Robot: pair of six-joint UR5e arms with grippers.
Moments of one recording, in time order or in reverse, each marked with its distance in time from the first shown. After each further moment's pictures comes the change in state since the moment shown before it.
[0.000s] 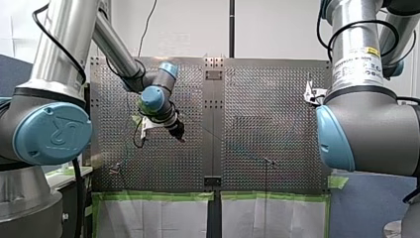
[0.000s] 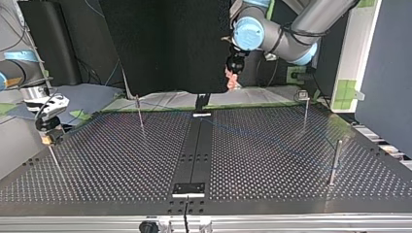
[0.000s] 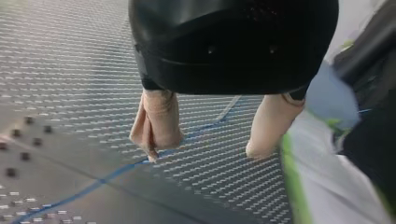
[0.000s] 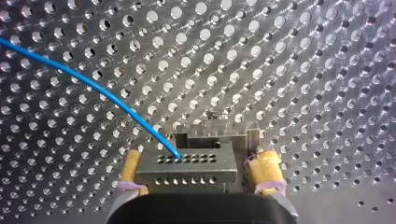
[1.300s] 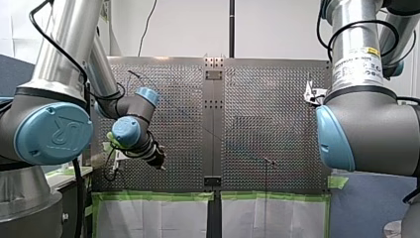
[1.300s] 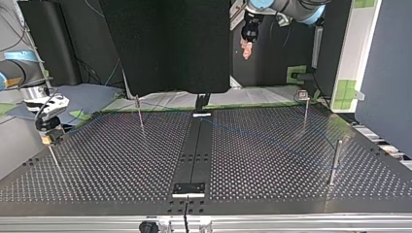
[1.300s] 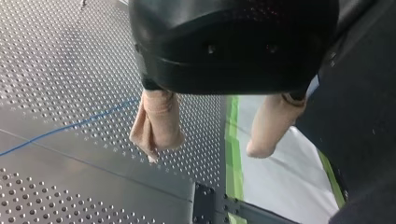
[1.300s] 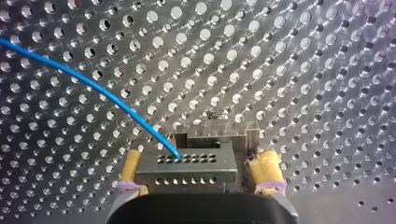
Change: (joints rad) left arm 0.017 -0.012 -0.387 0.388 -0.074 0.029; right arm 0.000 0.000 0.000 0.000 0.000 0.000
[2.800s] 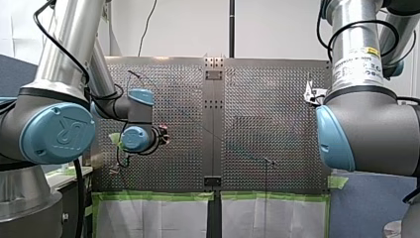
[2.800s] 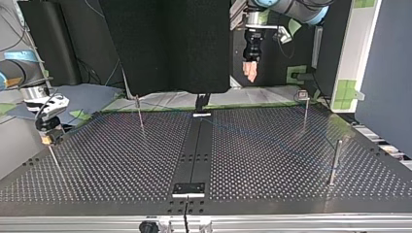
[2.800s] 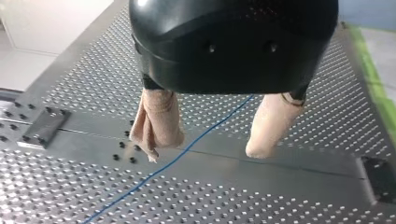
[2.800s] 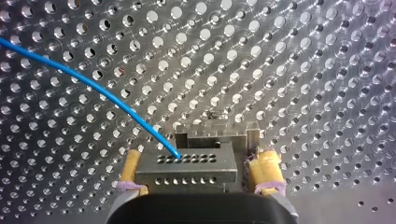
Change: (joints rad) left arm 0.037 0.000 0.003 0.476 -0.053 0.084; right arm 0.000 0.000 0.000 0.000 0.000 0.000
